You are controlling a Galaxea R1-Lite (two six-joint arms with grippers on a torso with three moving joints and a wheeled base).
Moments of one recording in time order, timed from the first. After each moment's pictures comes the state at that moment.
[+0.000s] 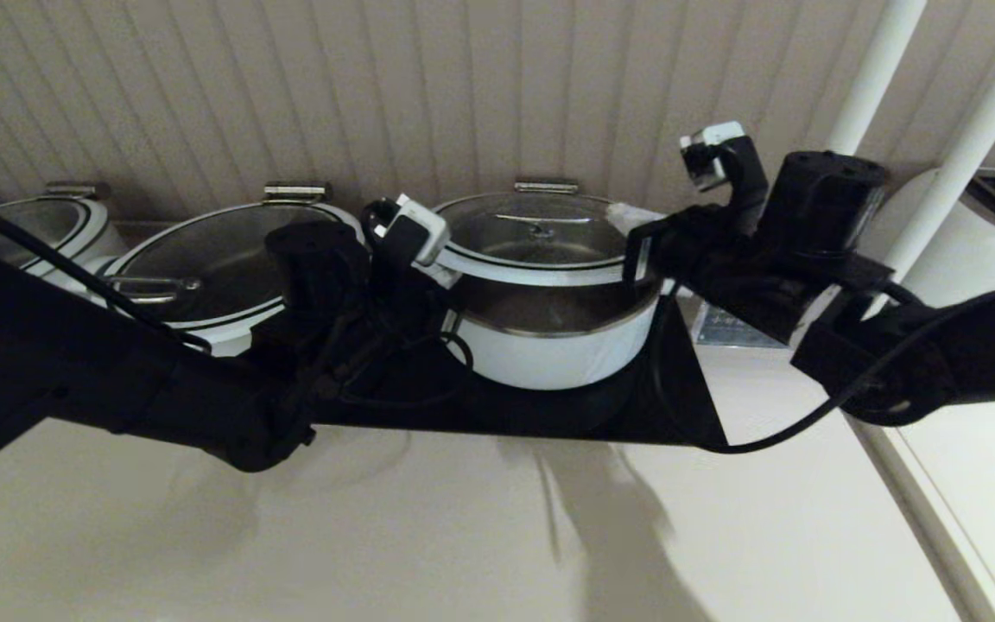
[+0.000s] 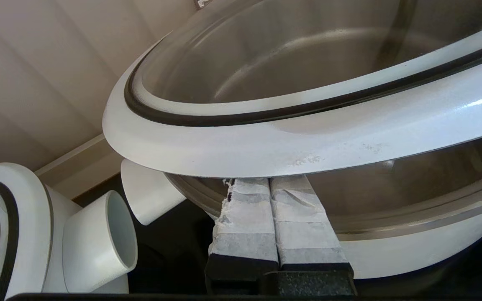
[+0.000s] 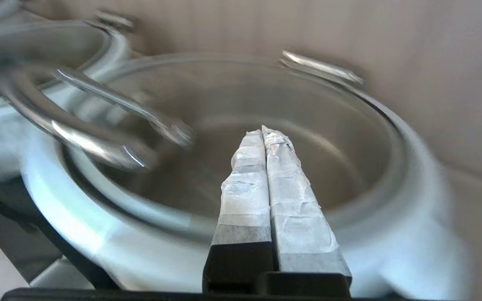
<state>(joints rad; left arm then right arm) -0.48 1.97 -1.00 -0.99 0.01 0.35 0.48 1.89 -1.13 -0.88 0.05 -0.06</state>
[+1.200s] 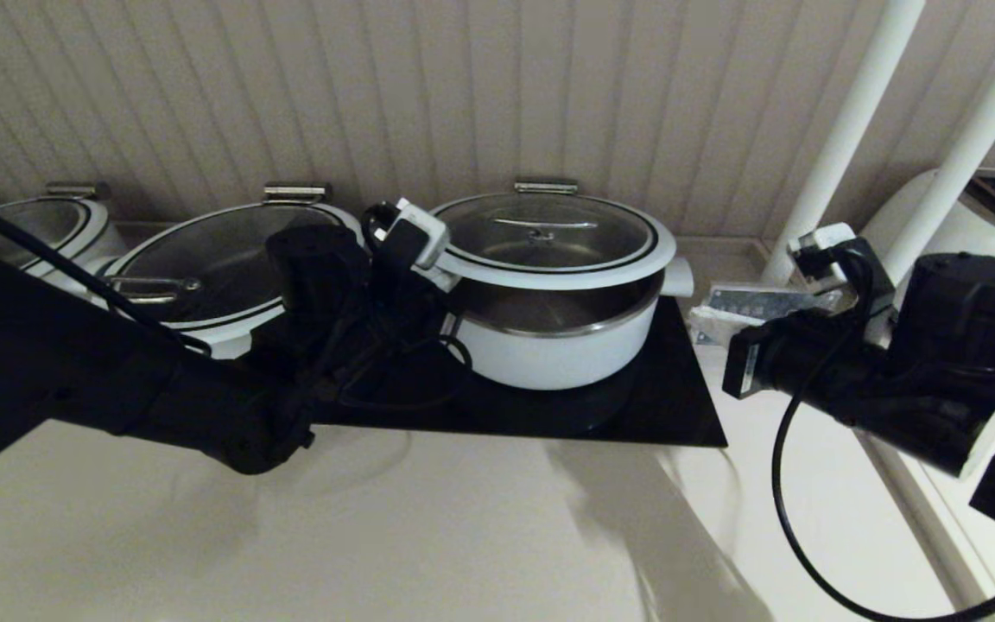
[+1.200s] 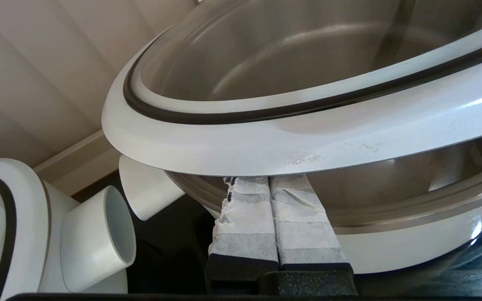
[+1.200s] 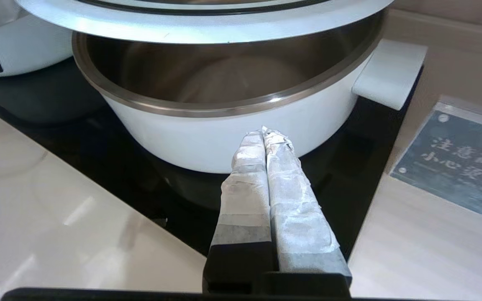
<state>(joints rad) -0.48 1.97 -0.99 -0.99 0.01 0.35 0.42 1.64 -0.64 -0.90 0.05 0.01</state>
